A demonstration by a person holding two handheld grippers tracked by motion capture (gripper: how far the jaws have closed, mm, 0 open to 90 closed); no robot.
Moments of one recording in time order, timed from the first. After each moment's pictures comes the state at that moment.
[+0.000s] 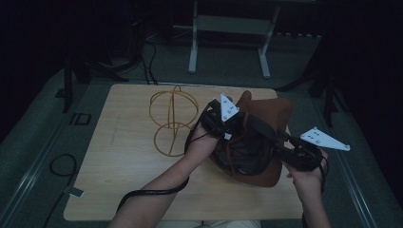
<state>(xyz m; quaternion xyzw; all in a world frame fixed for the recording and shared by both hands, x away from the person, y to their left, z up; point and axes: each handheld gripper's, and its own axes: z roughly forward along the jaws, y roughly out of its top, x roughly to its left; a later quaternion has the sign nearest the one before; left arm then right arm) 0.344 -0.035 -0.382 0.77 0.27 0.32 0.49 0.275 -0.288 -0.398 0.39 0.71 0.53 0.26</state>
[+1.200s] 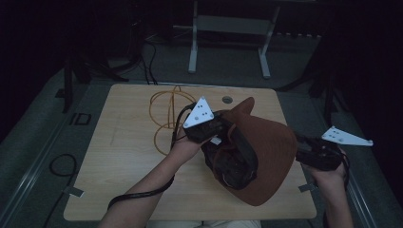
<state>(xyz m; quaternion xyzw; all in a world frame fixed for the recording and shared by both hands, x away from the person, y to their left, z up) 0.326 0.019 -0.381 0.72 0.14 0.21 0.65 0.286 -0.339 -0.396 0.36 0.74 0.53 0.20</state>
